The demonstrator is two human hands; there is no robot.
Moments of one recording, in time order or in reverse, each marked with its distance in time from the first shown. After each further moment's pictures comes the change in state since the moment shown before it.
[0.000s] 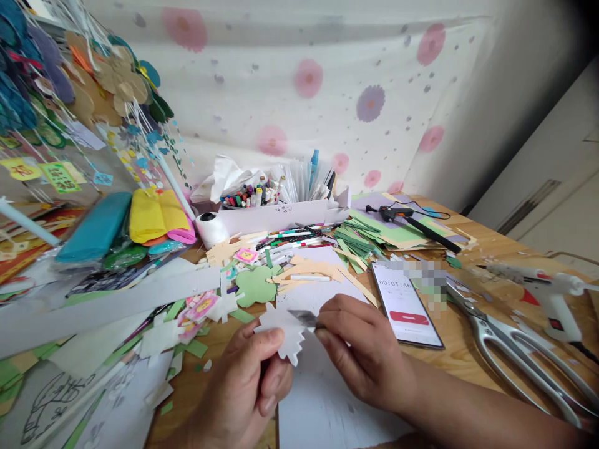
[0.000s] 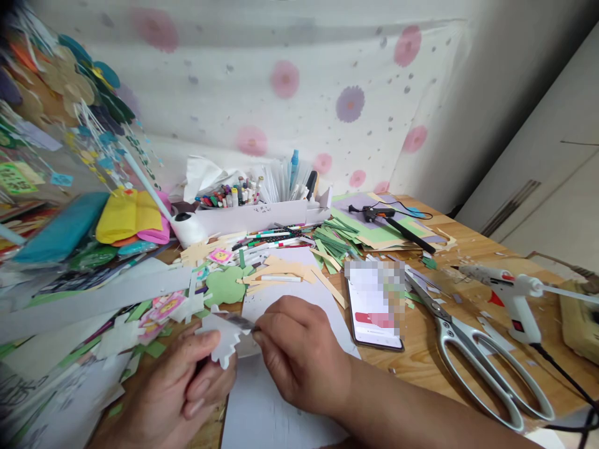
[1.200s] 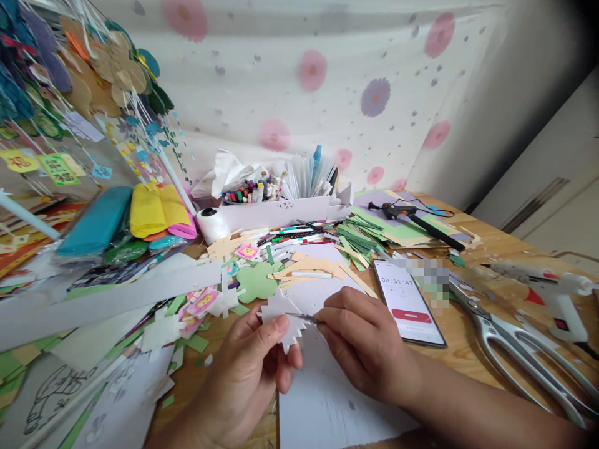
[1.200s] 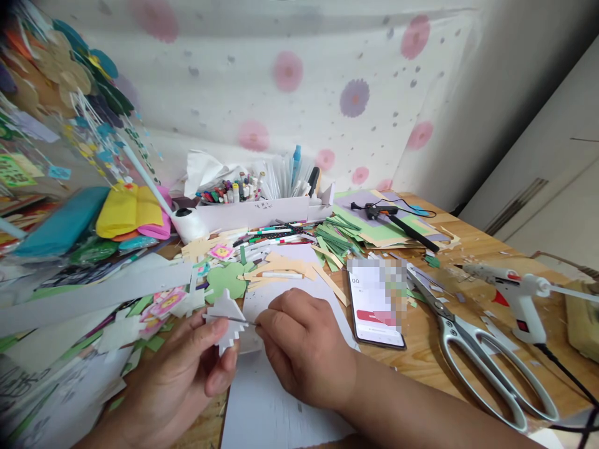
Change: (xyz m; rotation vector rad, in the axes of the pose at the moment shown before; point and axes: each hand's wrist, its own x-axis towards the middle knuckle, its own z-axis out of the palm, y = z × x) left_hand 0.004 0.002 -0.001 0.019 -0.029 0.029; right_hand 0.000 0.003 0.000 -0.187 -0.028 -0.058
